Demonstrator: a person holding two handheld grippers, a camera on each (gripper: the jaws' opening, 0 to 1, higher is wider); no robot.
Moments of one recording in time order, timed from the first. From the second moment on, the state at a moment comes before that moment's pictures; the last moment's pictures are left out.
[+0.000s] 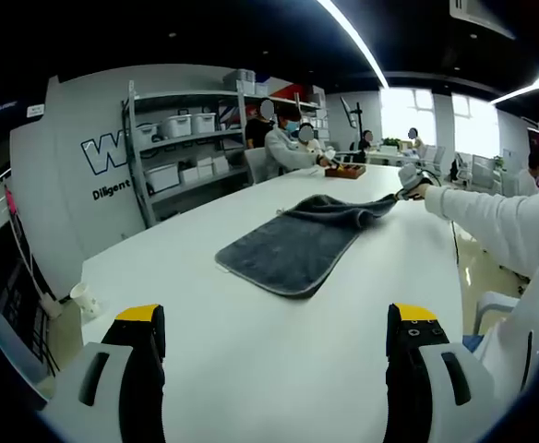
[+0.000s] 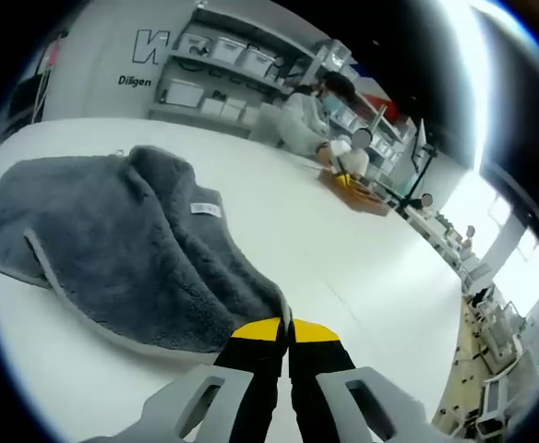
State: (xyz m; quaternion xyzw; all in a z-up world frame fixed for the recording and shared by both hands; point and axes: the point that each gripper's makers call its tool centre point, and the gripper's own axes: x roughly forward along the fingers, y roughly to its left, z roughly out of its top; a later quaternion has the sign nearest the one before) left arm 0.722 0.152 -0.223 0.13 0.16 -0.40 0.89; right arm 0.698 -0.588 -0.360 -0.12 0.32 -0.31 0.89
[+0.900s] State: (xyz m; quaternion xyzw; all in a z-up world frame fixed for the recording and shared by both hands) left arm 0.720 0.151 -0.225 0.13 0.16 -0.40 0.89; right arm 0.658 -0.622 -0.356 -0.12 0.32 -0.34 0.88
